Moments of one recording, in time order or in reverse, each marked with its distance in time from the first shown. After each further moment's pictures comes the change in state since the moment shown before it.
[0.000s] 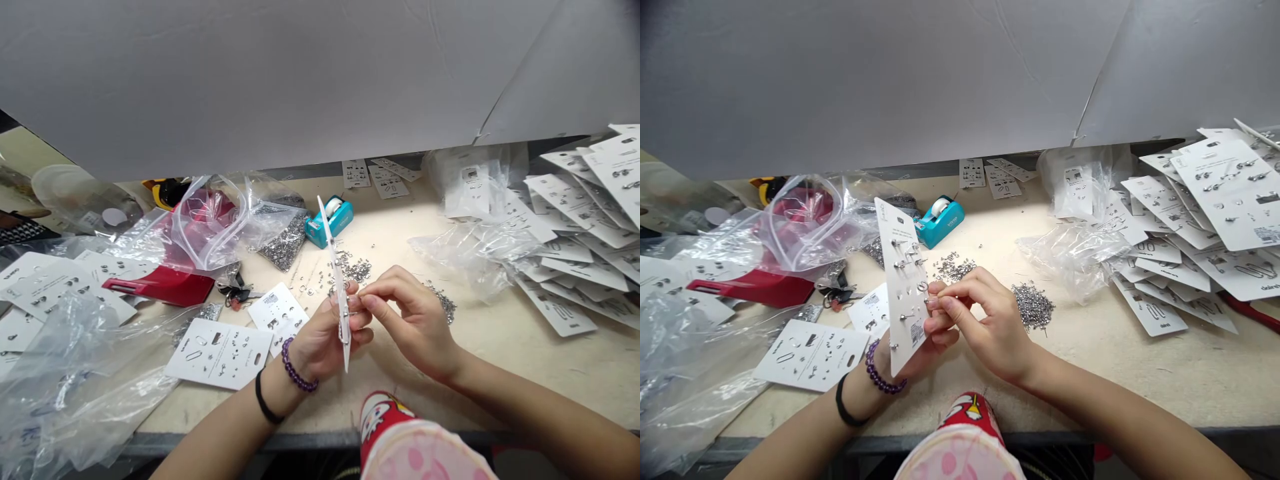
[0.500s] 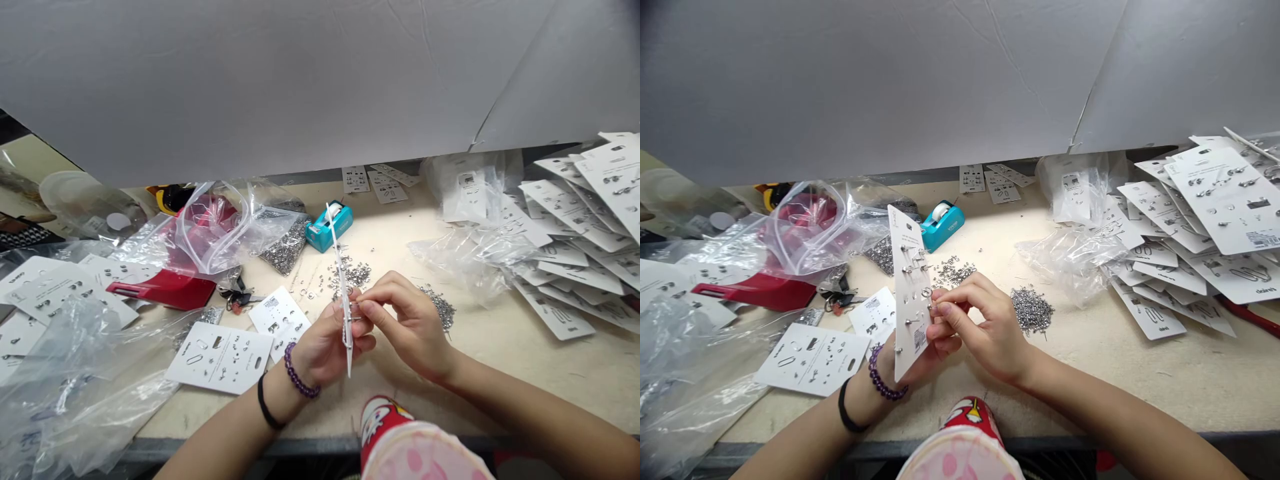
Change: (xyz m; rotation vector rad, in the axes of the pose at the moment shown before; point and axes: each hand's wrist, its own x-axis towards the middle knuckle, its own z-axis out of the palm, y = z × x) left_hand 0.001 -0.003 -0.005 0.024 -0.077 -0.006; right_hand 0.000 0.000 0.004 0.036 -0.002 -0.045
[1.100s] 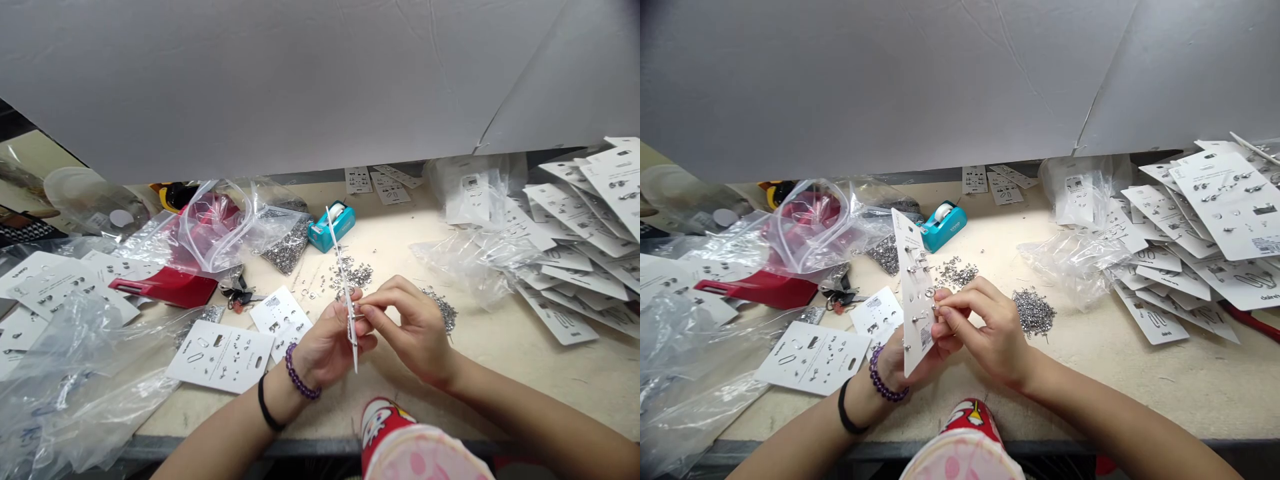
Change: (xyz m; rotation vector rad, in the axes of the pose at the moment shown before) left_hand -0.001 -0.002 0.000 0.010 0.051 0.025; right_hand -0.001 0.002 0.000 -0.083 0.023 -0.073
